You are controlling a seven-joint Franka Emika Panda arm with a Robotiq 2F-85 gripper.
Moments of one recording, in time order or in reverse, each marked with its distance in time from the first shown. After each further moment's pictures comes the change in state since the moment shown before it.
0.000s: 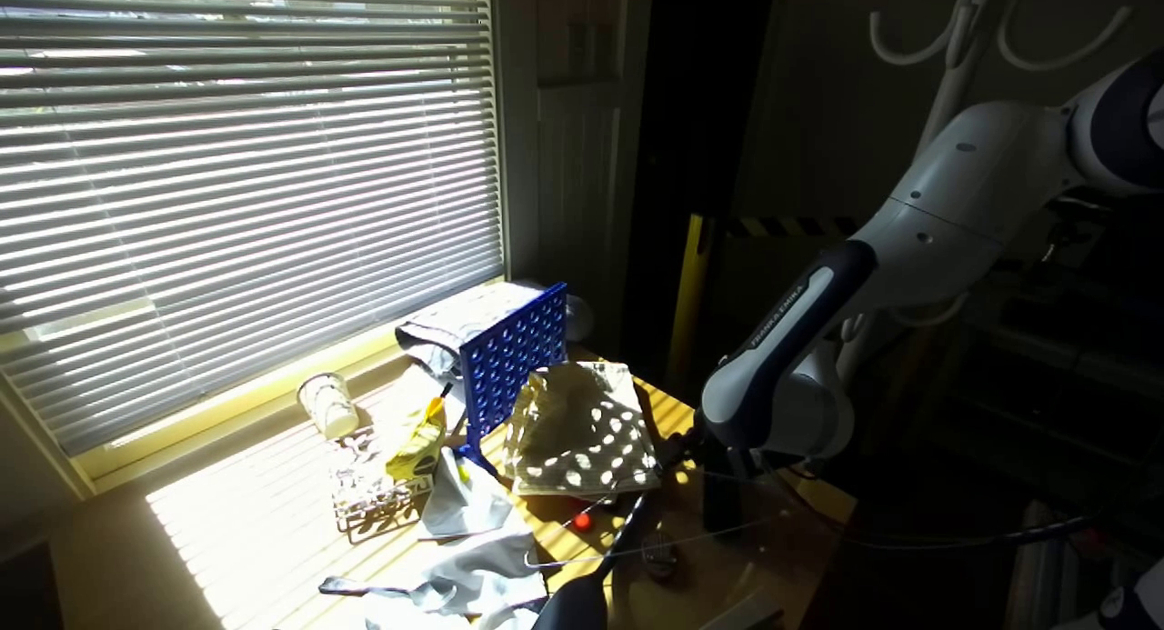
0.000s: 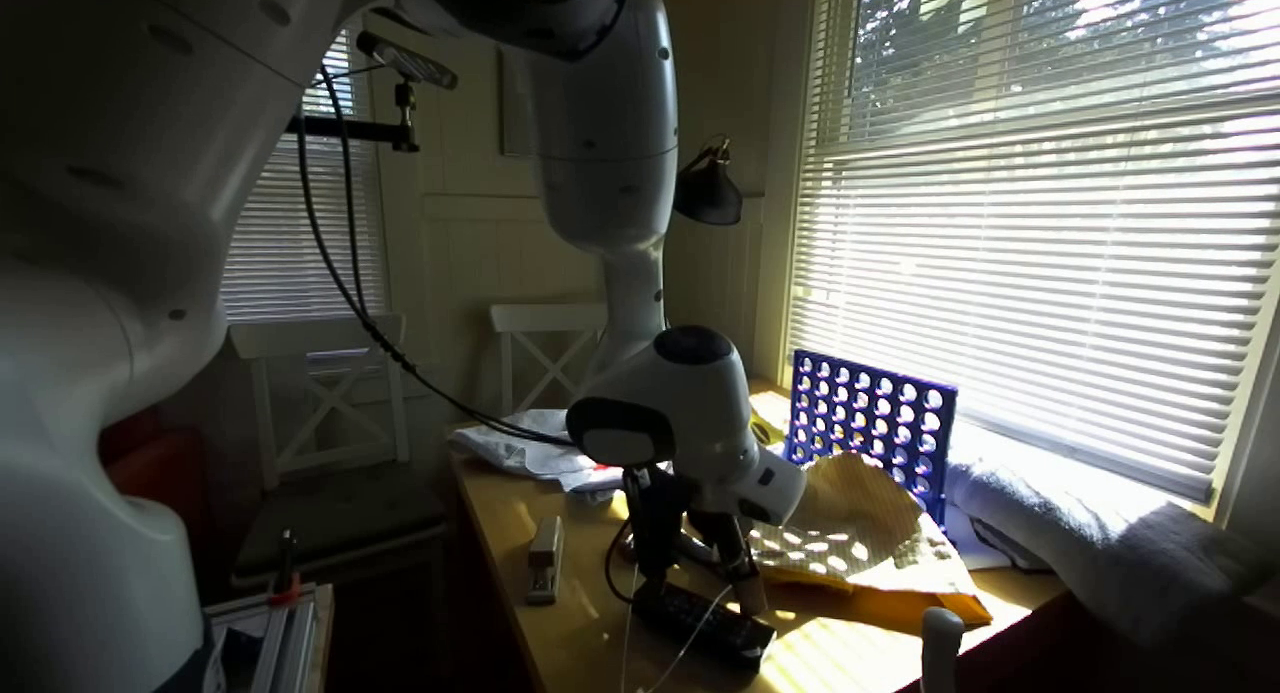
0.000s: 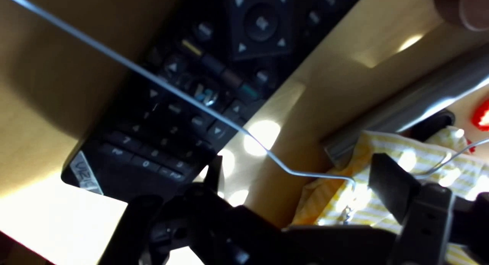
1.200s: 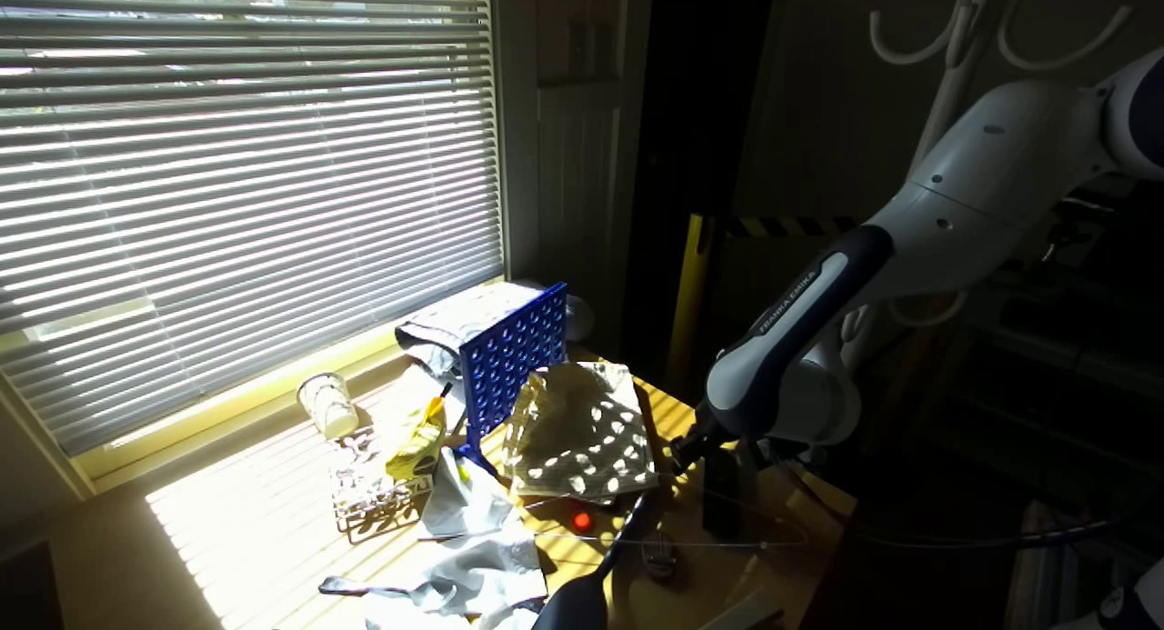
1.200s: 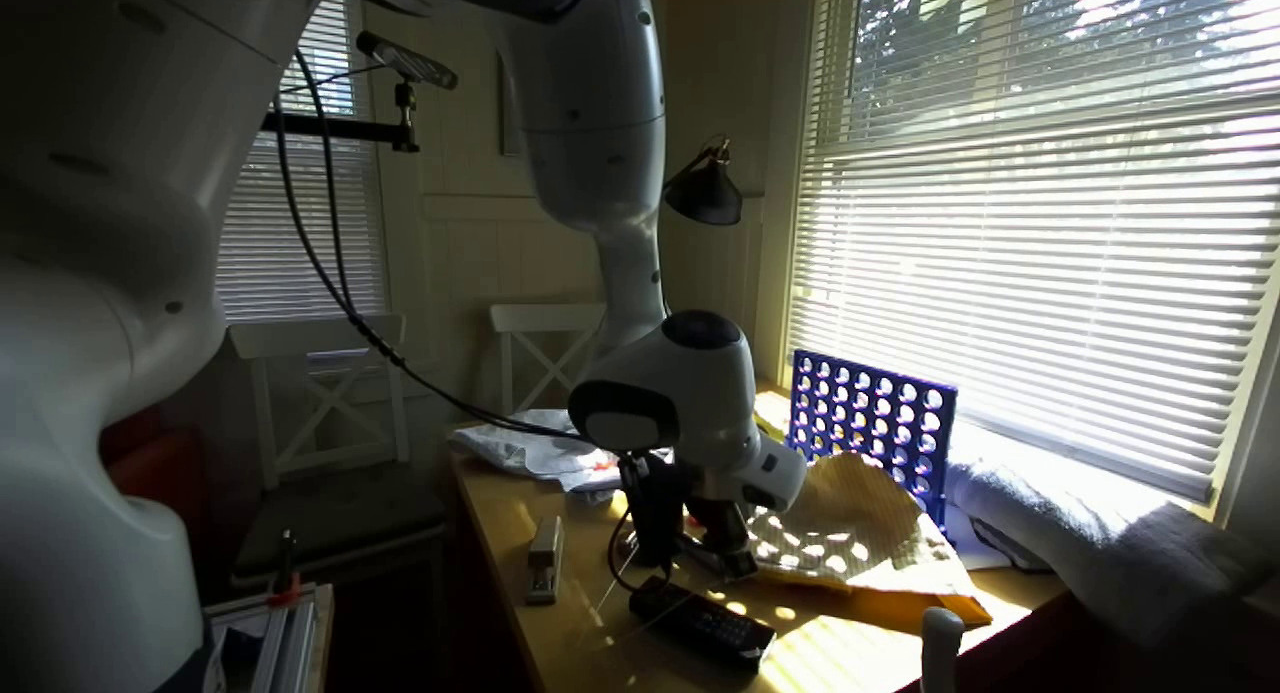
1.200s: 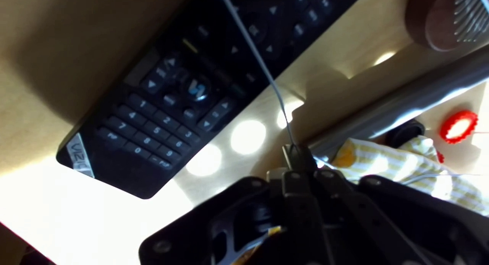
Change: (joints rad) arm 0.006 -0.064 -0.013 -0.018 0.000 -0.094 -0.046
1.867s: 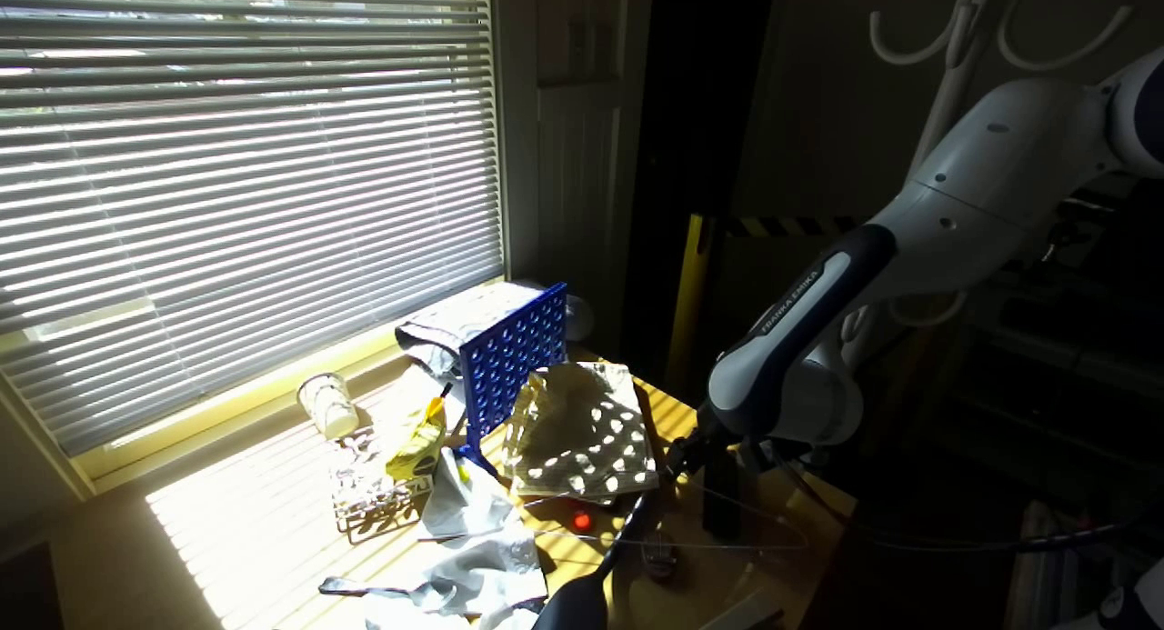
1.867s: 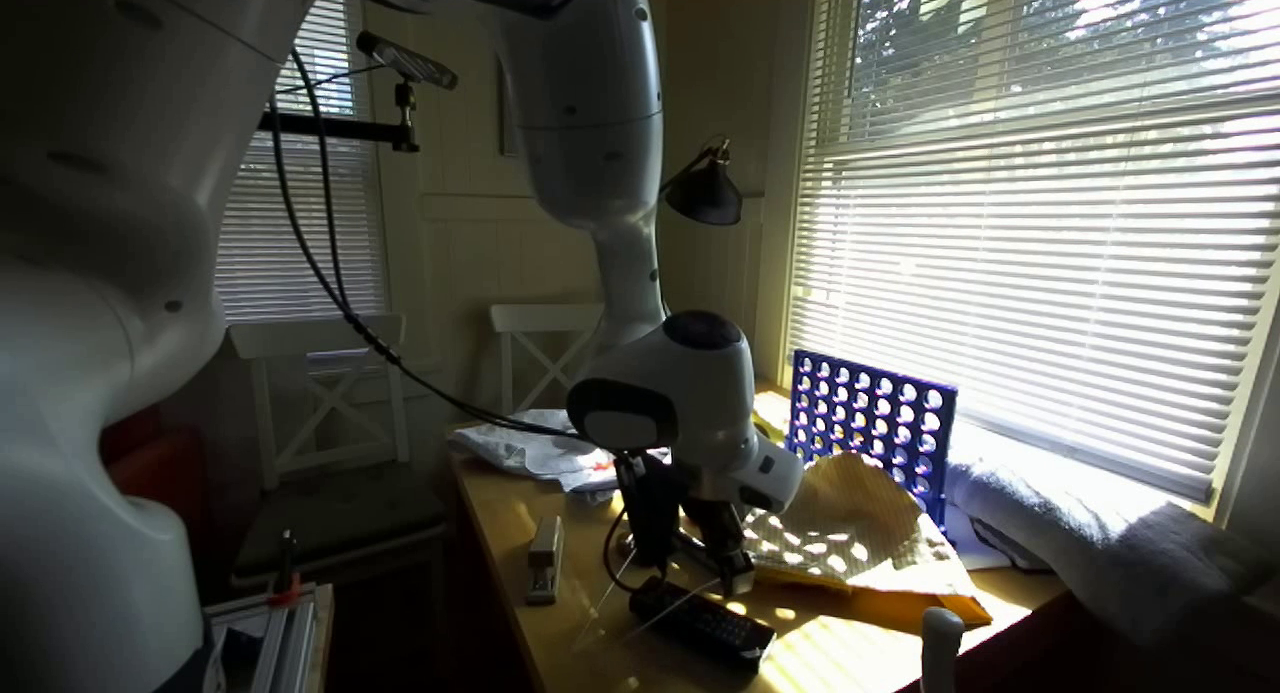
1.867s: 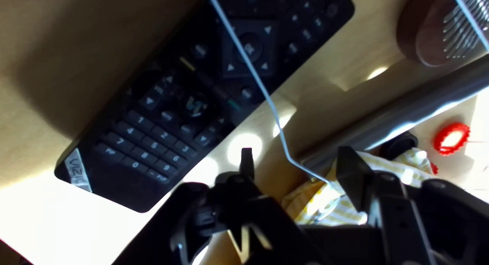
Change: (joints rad) arm 0.003 -0.009 -0.003 -0.007 0.000 -0.030 0.000
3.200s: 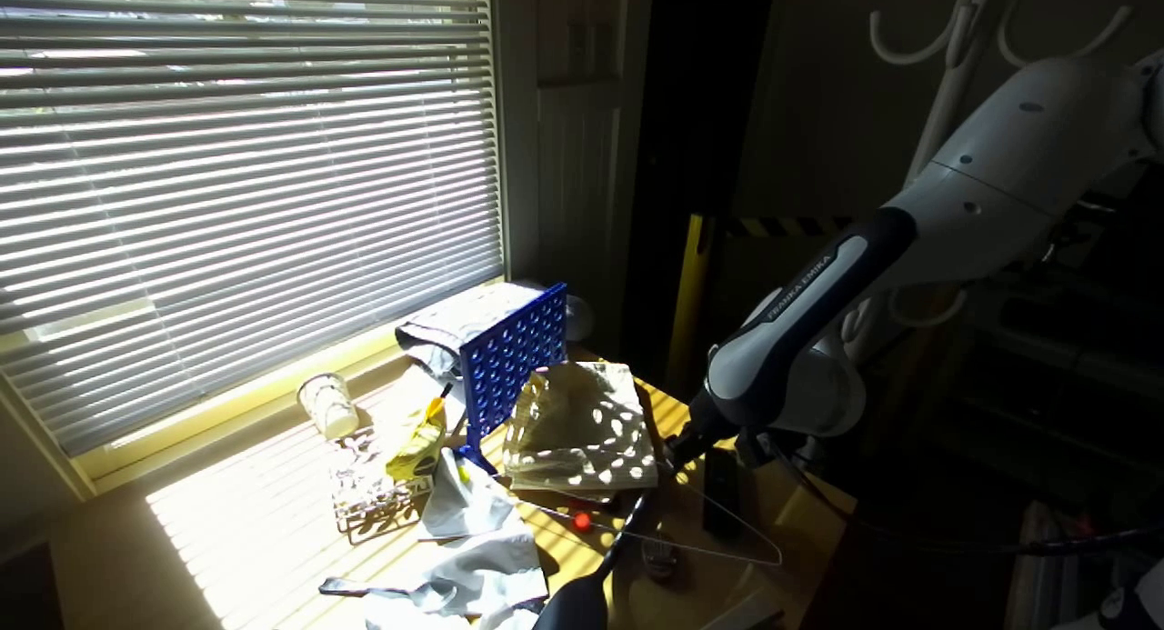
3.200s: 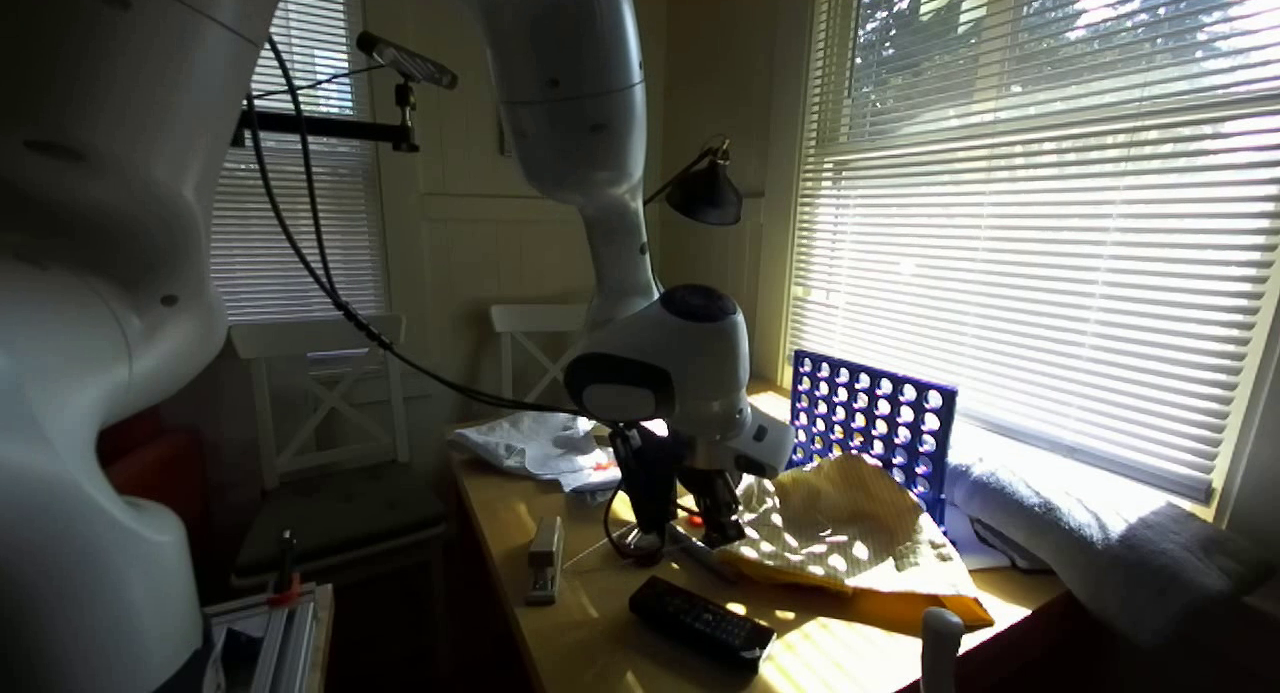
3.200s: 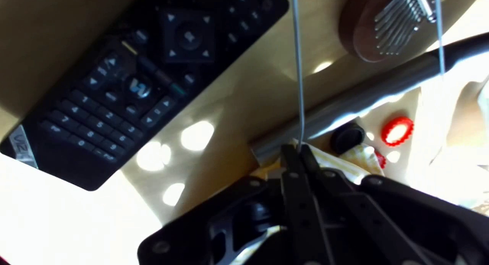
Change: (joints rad) arm -0.020 -0.057 0.057 -0.004 0.003 -0.048 0.000
